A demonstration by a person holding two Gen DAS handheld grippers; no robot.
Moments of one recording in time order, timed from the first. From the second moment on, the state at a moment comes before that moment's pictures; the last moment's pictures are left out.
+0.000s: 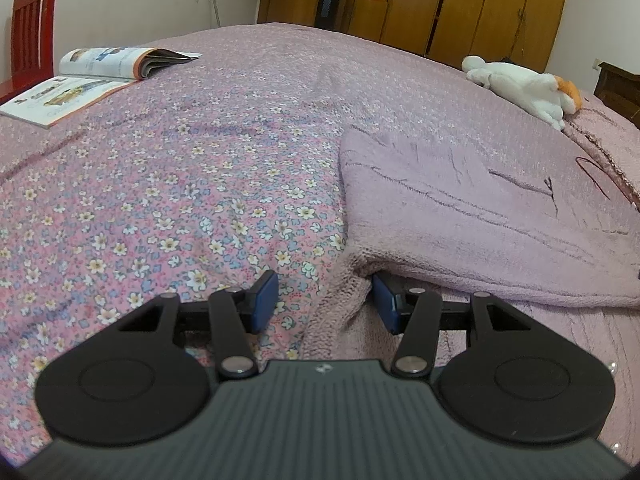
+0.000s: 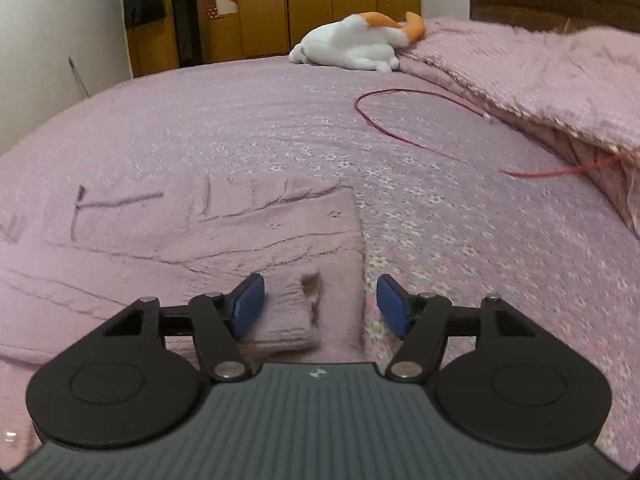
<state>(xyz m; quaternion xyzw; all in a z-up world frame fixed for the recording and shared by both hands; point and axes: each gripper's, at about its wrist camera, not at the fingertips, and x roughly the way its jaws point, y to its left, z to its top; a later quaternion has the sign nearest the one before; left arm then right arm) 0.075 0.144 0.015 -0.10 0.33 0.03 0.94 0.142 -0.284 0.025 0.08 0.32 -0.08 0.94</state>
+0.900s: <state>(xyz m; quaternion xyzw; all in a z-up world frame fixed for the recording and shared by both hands) -0.048 0.083 0.068 0.02 0.34 -0.06 0.94 -0.066 -0.234 0.072 0.00 0.34 0.11 0.93</state>
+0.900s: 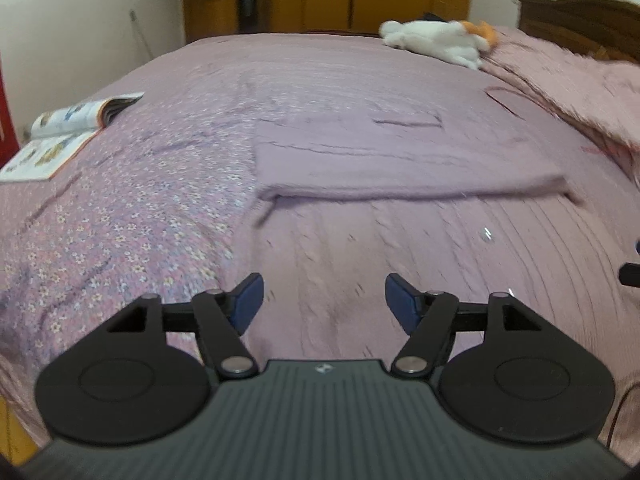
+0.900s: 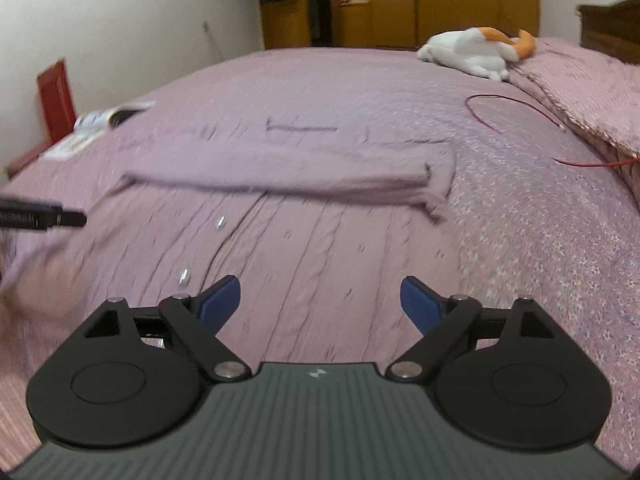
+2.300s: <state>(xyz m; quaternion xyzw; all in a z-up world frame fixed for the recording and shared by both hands) -0.091 0.031 0.007 0.28 0.34 -0.11 0.89 -0.101 -0.172 0.005 -0.20 0.42 0.17 0.87</state>
